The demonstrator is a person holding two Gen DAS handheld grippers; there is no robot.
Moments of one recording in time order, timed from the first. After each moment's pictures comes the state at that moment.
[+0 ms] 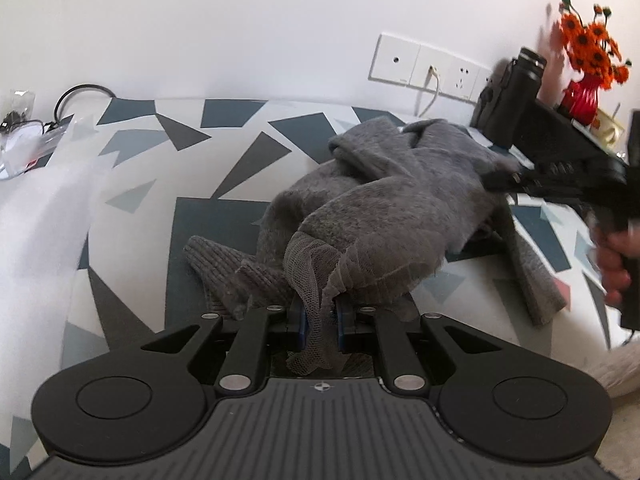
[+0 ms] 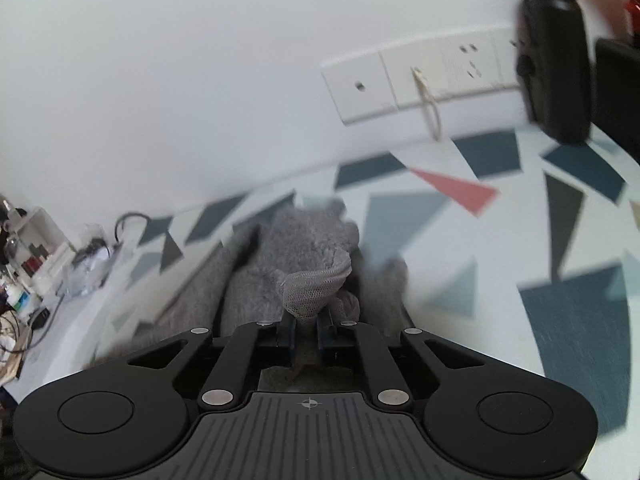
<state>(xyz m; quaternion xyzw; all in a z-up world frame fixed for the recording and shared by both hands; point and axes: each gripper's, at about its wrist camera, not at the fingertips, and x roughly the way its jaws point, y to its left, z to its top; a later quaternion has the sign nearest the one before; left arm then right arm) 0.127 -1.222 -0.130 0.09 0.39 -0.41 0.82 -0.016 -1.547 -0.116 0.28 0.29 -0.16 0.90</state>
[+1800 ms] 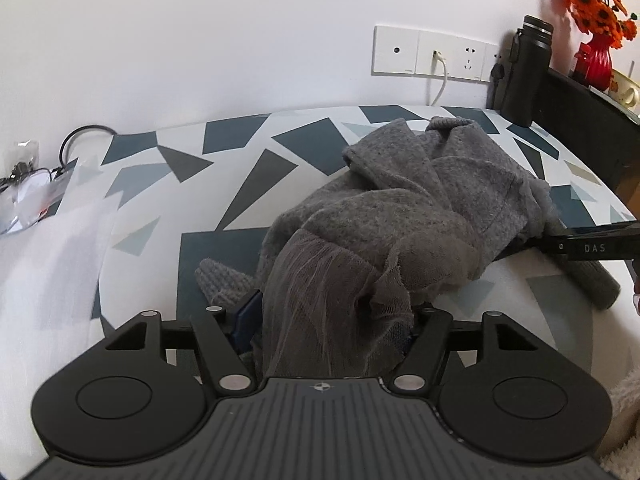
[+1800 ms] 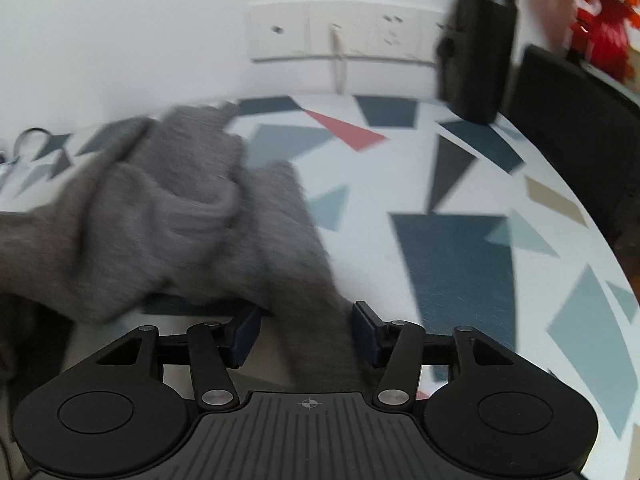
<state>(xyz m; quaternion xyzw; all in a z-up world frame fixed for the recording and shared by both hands) 0.126 -1.254 -0.130 0.16 0.35 -0.39 0.84 -0.051 -1.545 -0.157 0.17 0.37 -0.29 0.86</state>
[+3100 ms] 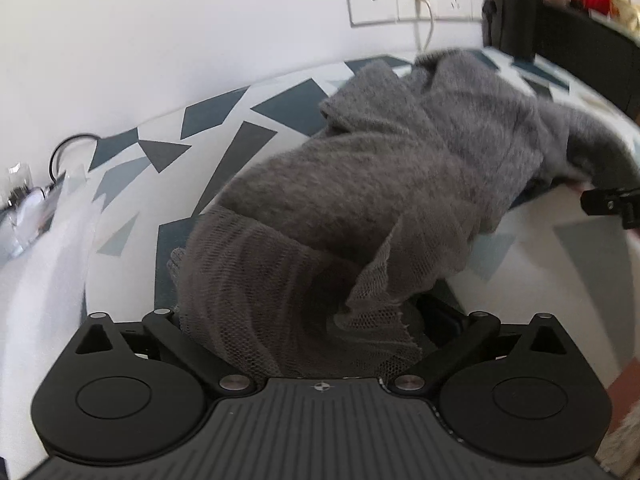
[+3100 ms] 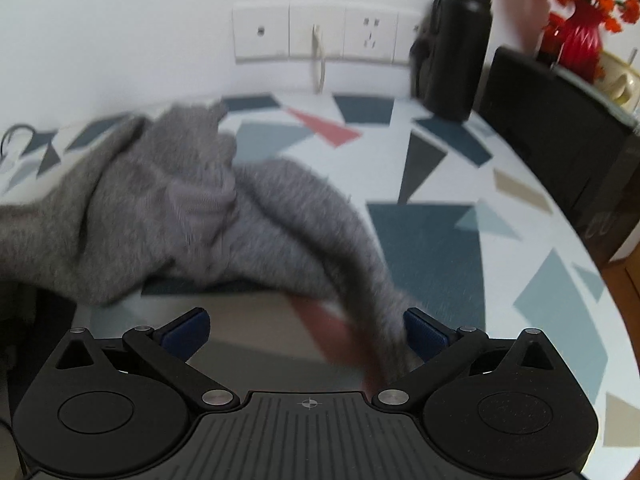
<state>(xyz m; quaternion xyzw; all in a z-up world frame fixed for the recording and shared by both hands) 0.110 -1.296 -0.166 0.27 0.35 -0.36 0.82 -0.056 -1.515 -0.143 0.15 0.40 -0.31 0.85</state>
